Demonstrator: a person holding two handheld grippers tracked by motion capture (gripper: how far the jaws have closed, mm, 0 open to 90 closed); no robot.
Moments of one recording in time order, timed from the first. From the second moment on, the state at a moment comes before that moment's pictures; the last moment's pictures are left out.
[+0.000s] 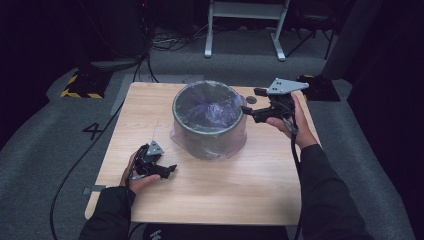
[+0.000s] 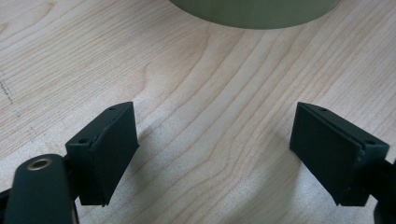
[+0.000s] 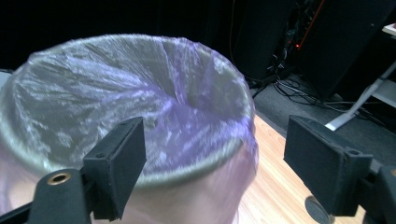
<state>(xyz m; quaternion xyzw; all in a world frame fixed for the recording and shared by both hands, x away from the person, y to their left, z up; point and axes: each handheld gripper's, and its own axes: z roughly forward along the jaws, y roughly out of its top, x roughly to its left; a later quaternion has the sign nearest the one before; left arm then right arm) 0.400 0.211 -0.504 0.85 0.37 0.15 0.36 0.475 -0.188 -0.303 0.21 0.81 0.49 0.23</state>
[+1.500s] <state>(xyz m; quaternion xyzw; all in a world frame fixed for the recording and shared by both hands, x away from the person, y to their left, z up) 0.396 0.211 -0.504 0.84 0.37 0.15 0.35 0.509 -0.128 -0.308 0.21 0.84 0.46 0.20</state>
